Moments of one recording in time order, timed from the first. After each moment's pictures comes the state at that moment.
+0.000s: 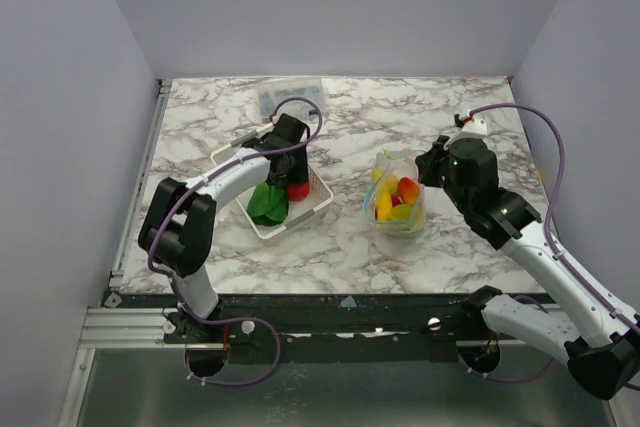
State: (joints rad) left arm -0.50 1.75 1.24 -0.50 -0.11 -0.52; right arm 0.55 0.95 0.94 -0.38 0.35 0.46
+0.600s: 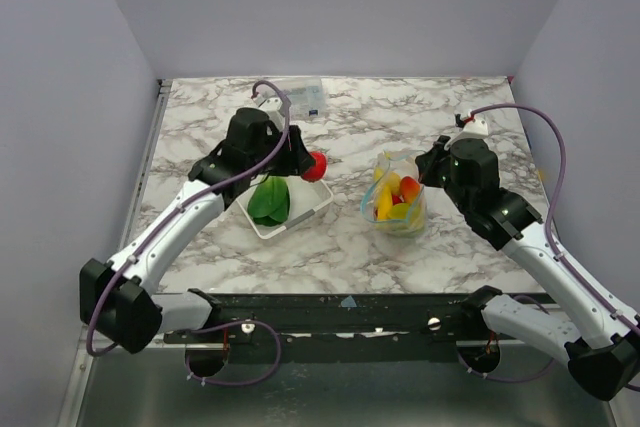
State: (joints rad) left arm -0.50 1.30 1.14 -0.42 0.16 -0.45; right arm 0.55 0.94 0.94 -0.38 0.35 0.47
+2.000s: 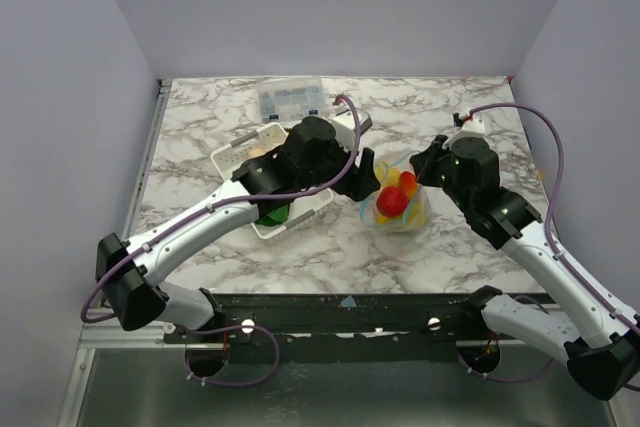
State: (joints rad) left arm -0.89 1.42 1.37 -0.39 0.16 -0.32; right arm 0.54 0.95 0.94 -0.36 0.27 0.50
